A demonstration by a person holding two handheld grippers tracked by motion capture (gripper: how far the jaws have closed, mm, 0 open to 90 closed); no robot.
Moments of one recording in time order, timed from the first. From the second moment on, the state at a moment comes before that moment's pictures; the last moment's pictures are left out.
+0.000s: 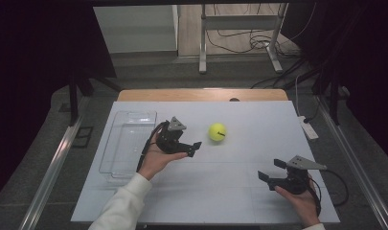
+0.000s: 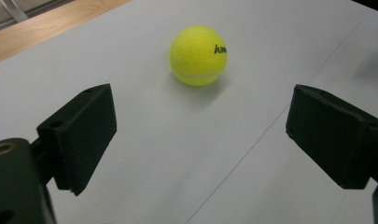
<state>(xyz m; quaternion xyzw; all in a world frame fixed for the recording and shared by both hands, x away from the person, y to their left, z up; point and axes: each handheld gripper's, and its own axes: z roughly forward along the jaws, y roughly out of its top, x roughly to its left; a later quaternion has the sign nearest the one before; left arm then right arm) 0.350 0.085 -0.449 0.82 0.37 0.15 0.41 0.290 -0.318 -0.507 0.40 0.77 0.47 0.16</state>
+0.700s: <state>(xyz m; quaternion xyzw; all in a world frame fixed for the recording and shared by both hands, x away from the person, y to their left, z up) 0.365 0.071 -0.451 0.82 0.37 0.14 0.40 0.290 -0.318 -0.507 0.40 0.77 0.47 0.16</state>
